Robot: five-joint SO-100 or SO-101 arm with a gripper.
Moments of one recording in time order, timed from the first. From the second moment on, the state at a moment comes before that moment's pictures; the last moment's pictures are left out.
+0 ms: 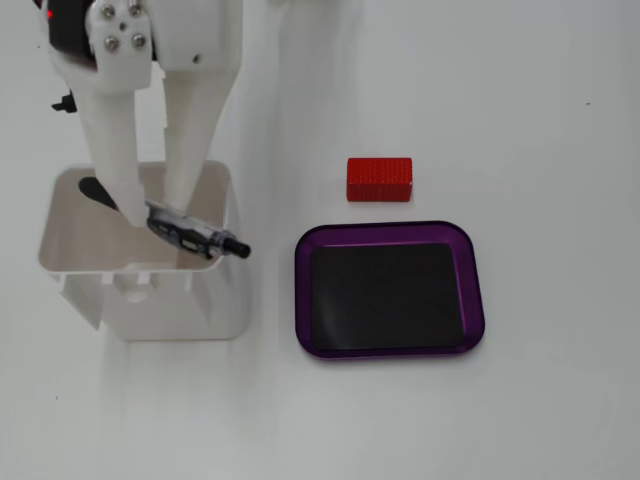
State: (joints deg) arm 16.9 77.1 52.7 62.4 30.1
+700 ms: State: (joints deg) arm 17.3 77.1 52.7 63.7 30.4
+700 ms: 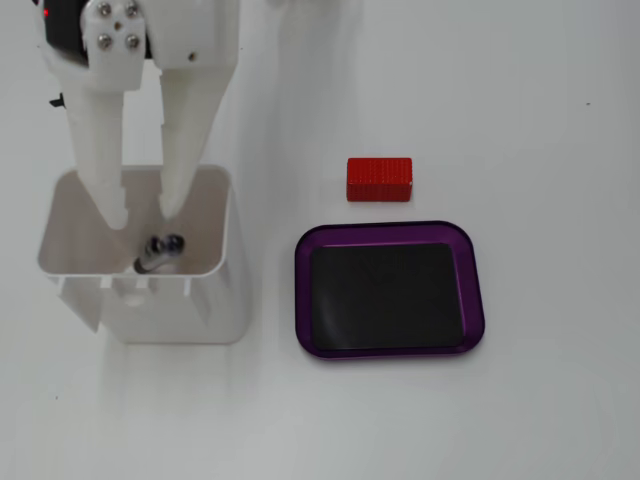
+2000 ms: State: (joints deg) arm 17.1 157.7 112.3 84.8 -1.6
